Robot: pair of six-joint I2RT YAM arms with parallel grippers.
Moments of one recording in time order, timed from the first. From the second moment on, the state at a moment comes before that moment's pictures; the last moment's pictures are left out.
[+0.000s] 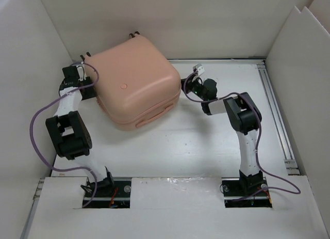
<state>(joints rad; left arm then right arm) 0.28 1.71 1.36 -0.49 0.00 -0.01 0.35 2.25 1.25 1.11 -0.44 0.25</state>
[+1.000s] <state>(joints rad) 0.51 1.19 1.21 -0.49 -0.11 0.02 0.03 0.98 0.86 0.04 0.18 0.03</state>
